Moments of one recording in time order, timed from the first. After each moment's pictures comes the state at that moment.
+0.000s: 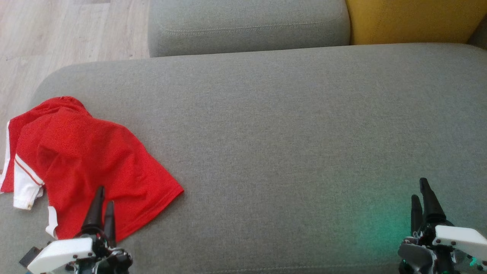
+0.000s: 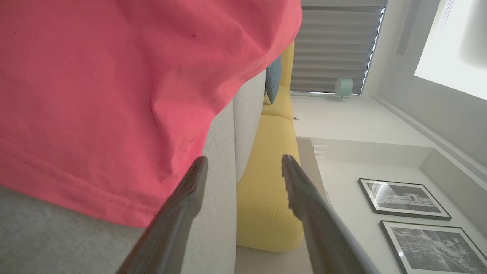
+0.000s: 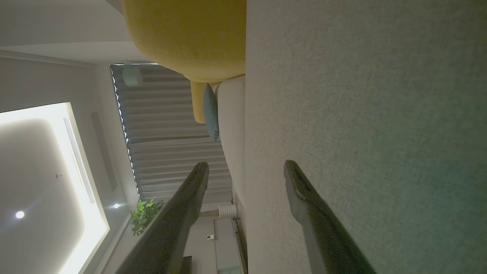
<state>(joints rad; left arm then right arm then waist) 0.02 0.03 0.07 0.32 -1.61 -0.12 0.07 0.00 -0.04 -0.10 0.34 1.58 0.12 0.08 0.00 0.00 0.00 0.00</state>
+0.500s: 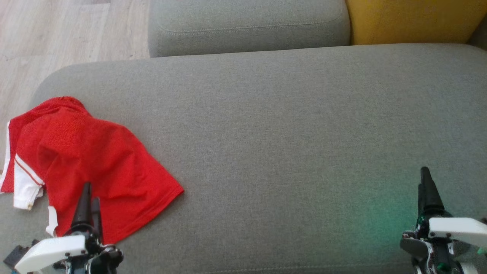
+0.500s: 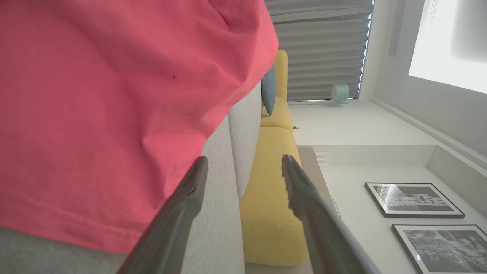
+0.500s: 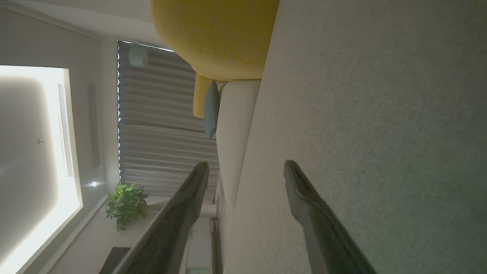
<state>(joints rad) 0.01 0.03 0.11 0.29 -1.51 -0.12 0.03 -0.01 -0.04 -0.10 0.30 1.39 0.12 0.03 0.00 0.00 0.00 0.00</state>
